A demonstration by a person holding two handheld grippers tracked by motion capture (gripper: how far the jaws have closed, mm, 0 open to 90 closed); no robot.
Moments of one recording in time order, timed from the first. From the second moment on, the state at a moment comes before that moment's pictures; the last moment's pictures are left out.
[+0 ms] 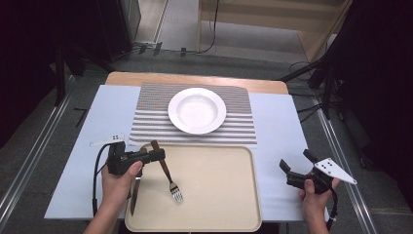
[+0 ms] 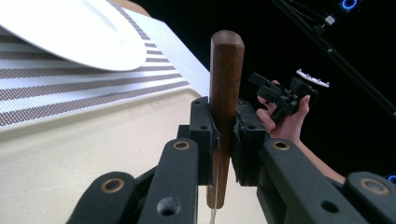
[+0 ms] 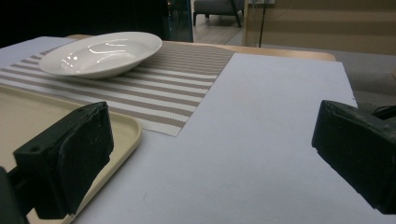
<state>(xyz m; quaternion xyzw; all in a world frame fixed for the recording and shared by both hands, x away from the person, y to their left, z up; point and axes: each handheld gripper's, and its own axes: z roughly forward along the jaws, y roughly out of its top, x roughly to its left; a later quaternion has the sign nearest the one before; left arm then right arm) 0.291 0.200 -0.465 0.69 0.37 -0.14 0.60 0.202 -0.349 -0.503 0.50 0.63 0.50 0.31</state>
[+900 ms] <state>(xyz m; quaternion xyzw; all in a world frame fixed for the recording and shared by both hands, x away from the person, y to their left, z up) 0.304 0.185 -0.486 0.77 0.43 -0.04 0.47 0.202 -0.348 -0.503 0.50 0.63 0.51 0.31</state>
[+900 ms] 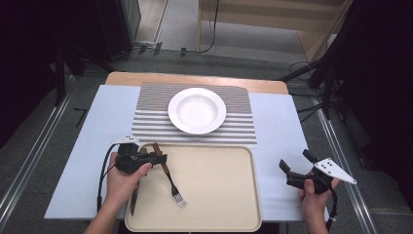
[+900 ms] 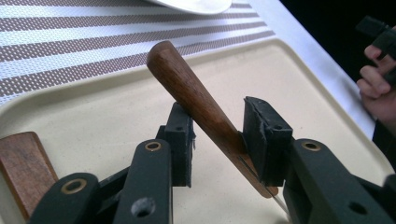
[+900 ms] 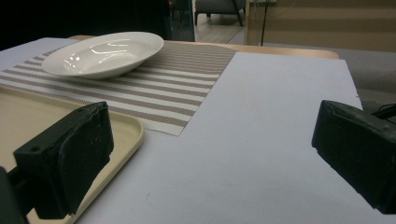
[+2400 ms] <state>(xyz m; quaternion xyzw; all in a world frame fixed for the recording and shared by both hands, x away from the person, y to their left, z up) 0.283 0.154 -0.491 0.87 0.34 0.03 0.36 0.201 -0.350 -0.506 0.51 0.63 0.50 0.31</state>
